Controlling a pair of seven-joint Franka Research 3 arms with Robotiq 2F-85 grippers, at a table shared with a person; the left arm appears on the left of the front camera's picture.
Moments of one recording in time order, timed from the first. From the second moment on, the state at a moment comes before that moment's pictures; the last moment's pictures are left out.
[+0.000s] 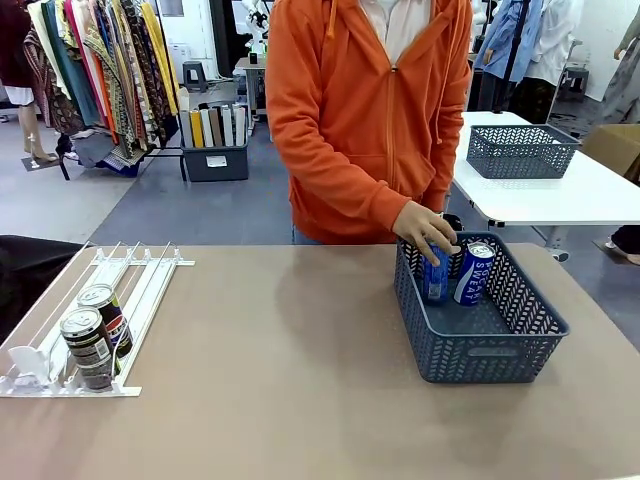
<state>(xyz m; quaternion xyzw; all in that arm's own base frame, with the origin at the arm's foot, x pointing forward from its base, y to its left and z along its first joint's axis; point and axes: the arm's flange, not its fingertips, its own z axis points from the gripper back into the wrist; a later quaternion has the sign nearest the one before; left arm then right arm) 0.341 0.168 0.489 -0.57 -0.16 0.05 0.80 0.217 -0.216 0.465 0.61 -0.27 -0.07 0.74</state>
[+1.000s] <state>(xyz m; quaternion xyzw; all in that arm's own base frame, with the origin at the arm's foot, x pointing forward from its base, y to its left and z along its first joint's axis) 0.370 0.004 0.521 -0.16 -0.09 0.00 0.98 0.217 -0.216 0.465 0.61 -0.27 -0.07 0.74</state>
